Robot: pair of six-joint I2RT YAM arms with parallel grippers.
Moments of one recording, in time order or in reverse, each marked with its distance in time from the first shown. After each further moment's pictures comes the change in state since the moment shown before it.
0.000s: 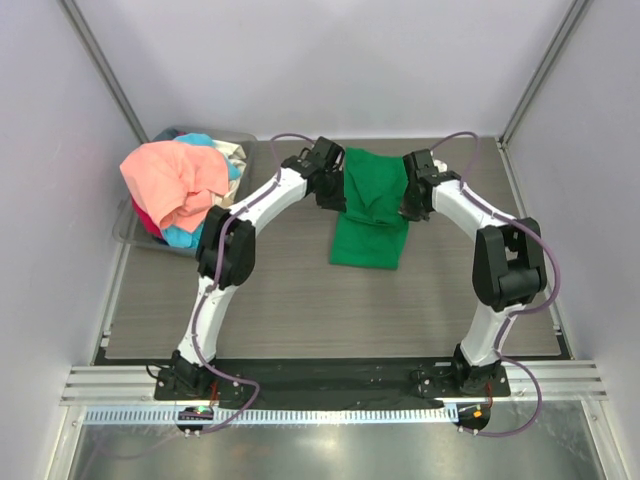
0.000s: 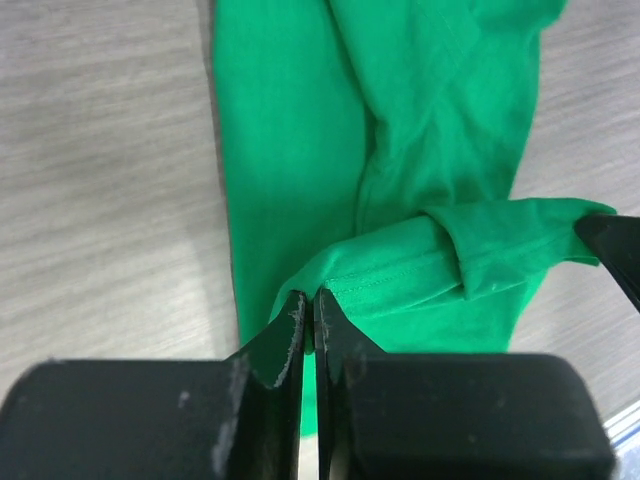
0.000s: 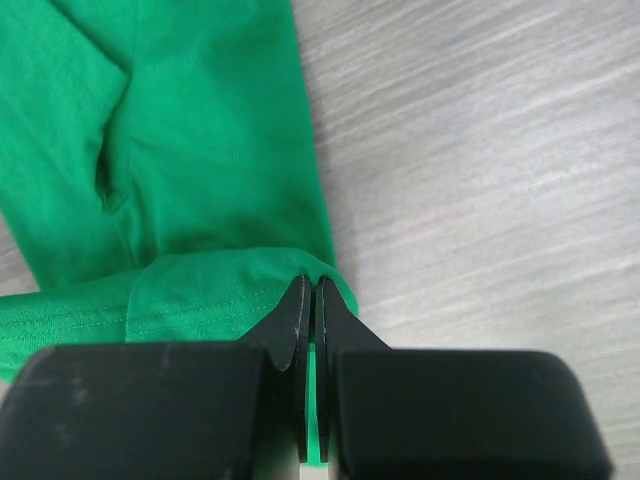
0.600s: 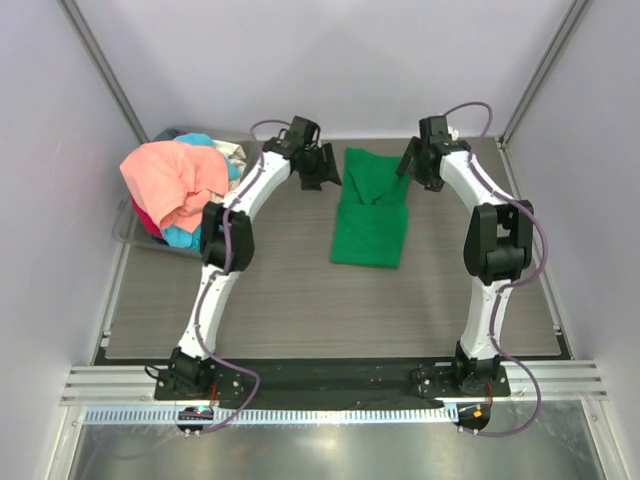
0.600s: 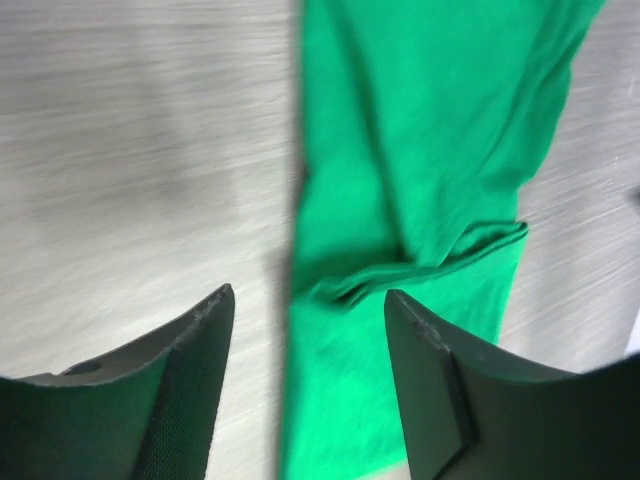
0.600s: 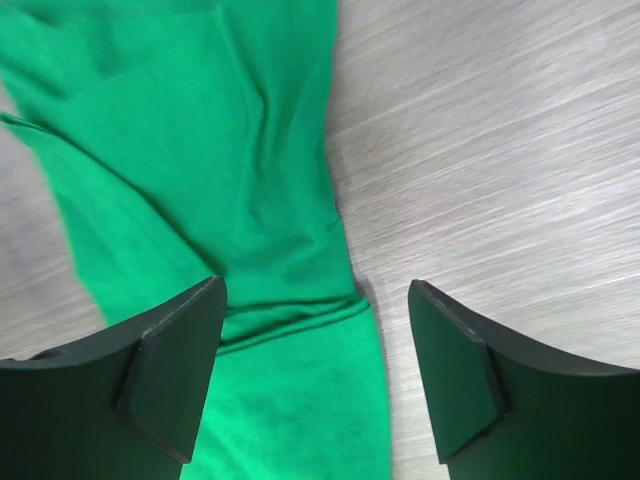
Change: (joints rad) left arm 0.131 0.255 0.417 -0.115 0.103 -0.023; right arm -0.101 0.260 0.407 -0.036 -0.066 -0.052
